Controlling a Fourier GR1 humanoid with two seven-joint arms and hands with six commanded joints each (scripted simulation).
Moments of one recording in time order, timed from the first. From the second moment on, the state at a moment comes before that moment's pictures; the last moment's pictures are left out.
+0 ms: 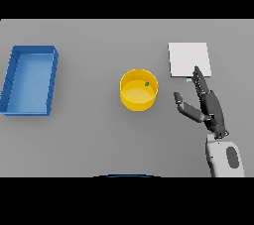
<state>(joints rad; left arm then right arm) -1.34 0.58 -0.10 -0.37 -0.73 -0.11 0.36 0.00 -0.10 0.05 -1.60 0.09 0.05 -0.07</state>
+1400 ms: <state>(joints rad) -0.55 0.43 0.15 -1.18 -0.42 -0.19 0.60 0.01 -0.12 0.07 -1.59 0.14 0.05 -0.11</state>
